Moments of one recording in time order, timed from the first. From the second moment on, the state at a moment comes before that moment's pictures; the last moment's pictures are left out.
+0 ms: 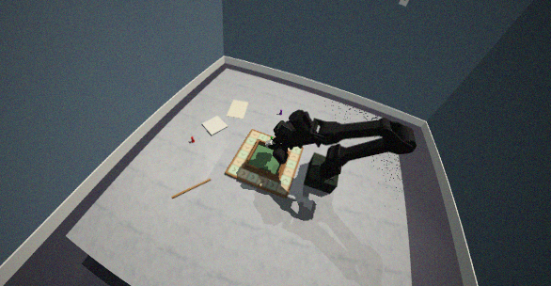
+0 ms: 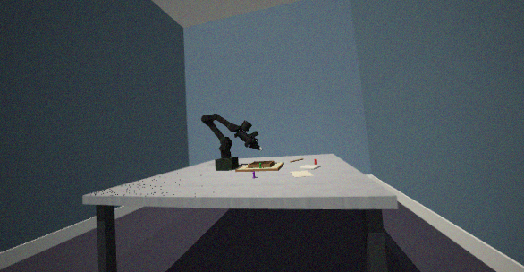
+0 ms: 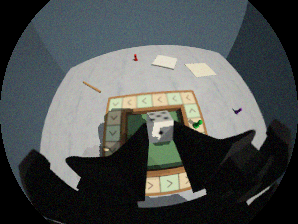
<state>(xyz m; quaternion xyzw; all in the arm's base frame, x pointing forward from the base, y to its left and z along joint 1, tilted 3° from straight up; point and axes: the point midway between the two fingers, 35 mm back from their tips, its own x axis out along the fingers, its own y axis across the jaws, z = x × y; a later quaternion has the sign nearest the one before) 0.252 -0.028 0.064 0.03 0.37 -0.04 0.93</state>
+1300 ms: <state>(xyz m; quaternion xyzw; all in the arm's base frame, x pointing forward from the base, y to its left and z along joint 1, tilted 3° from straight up) 0.268 -0.030 0.074 0.04 0.60 -0.03 0.80</state>
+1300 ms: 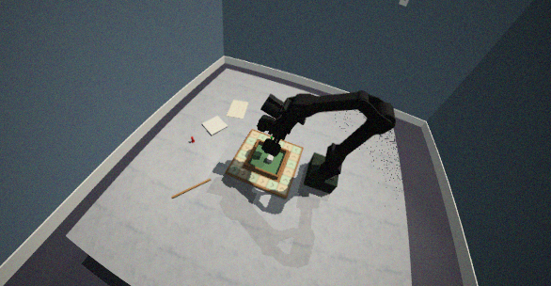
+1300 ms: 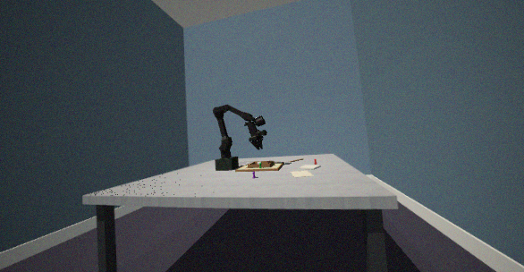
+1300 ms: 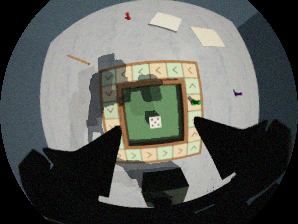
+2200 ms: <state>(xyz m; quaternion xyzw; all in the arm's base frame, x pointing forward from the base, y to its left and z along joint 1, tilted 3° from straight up) 0.281 -0.137 0.024 0.17 0.70 -0.16 0.68</state>
